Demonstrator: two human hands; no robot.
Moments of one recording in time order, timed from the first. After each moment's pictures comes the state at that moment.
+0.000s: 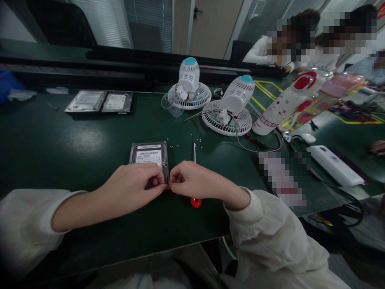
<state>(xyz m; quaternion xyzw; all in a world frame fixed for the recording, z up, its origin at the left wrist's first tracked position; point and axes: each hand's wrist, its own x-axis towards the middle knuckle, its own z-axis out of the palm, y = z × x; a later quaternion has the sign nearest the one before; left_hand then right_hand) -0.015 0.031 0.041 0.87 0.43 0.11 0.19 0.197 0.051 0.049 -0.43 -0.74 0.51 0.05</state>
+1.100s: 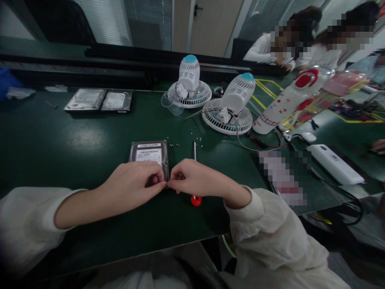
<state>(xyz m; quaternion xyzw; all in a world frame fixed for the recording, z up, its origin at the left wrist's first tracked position) -0.017 0.032 0.040 0.87 0.43 0.12 0.19 0.198 0.053 0.054 -0.43 -0.75 0.51 0.03</state>
